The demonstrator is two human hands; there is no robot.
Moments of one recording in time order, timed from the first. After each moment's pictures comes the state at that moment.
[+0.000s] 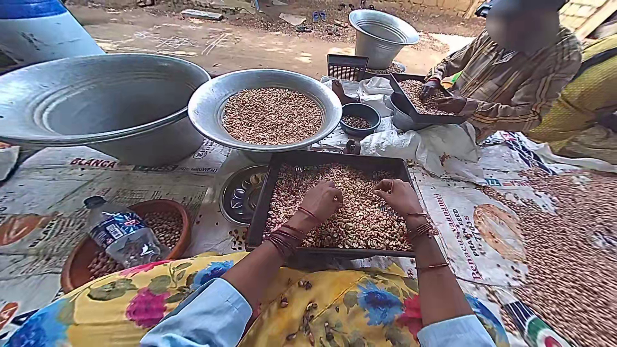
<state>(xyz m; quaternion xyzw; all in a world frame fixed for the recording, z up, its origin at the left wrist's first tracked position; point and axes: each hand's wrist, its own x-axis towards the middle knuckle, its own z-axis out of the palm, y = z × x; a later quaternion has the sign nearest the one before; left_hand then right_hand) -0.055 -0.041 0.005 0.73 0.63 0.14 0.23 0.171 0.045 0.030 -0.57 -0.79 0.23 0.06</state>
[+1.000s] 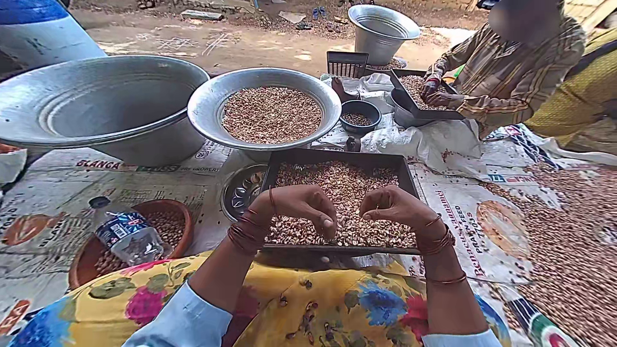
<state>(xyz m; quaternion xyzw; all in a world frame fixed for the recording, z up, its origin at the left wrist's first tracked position) -0.109 -0.069 0.057 0.72 0.24 0.20 0.61 0.176 0.015 0.055 -0.16 -0.82 0.53 0.11</state>
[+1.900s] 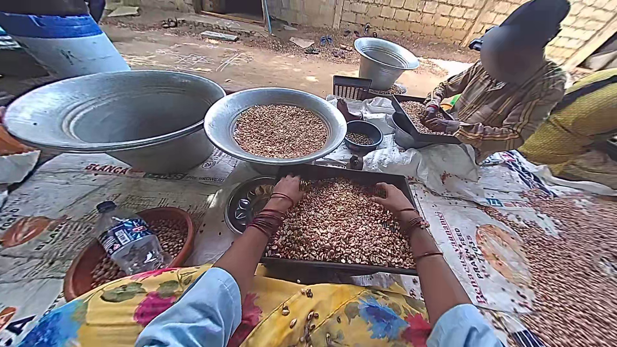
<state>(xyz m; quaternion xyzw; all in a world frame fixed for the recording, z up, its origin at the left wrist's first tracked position) -0.153 -0.008 -0.004 0.55 0.80 0.08 0.22 0.156 0.096 0.017 -0.56 -0.80 0.24 0.01</state>
